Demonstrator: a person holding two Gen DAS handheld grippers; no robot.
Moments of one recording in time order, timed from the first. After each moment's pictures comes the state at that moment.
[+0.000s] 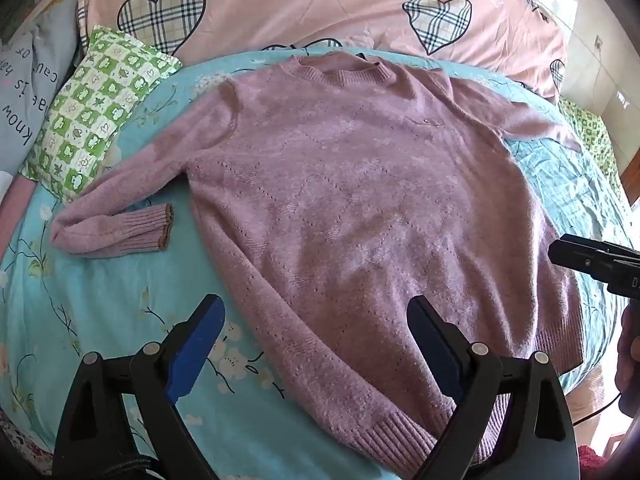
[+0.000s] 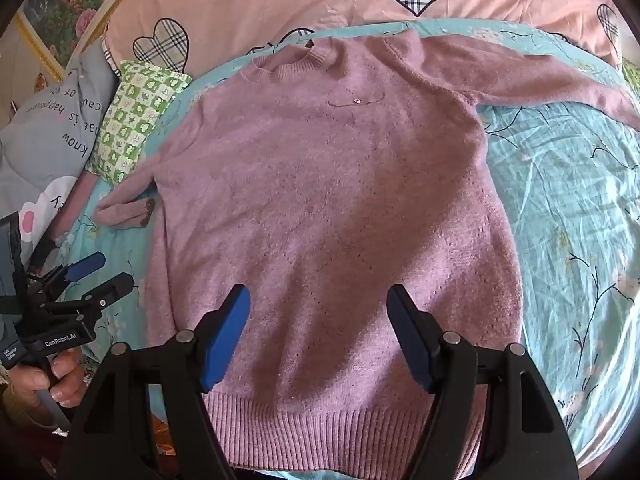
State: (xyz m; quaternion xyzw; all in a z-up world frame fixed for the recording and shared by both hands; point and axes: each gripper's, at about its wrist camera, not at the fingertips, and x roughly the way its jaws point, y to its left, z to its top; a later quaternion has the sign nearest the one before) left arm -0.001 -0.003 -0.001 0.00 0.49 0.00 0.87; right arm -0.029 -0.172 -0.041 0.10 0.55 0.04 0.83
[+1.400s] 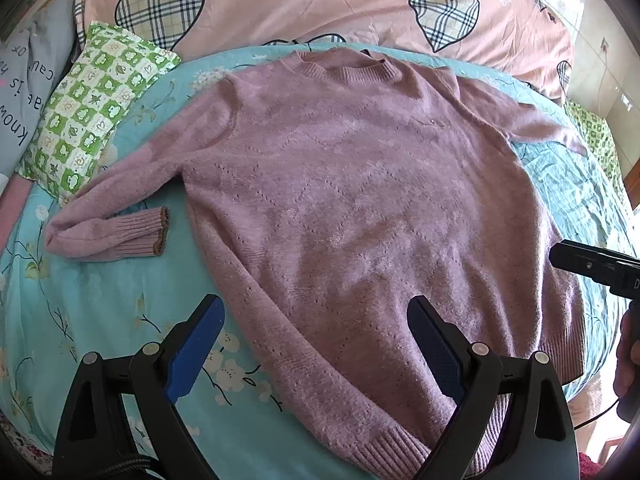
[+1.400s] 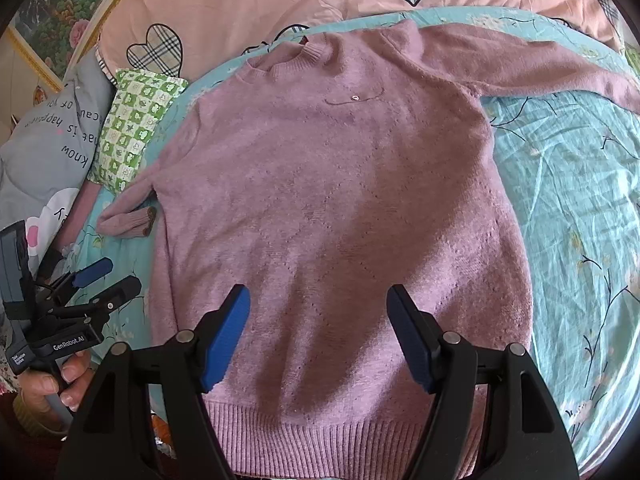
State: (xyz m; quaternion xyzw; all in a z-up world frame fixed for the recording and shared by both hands) left arm 0.014 -0.002 -0.007 -0.02 0.51 0.00 0.86; right arm -0.025 -0.168 -0.047 0.09 0.52 0.03 0.85
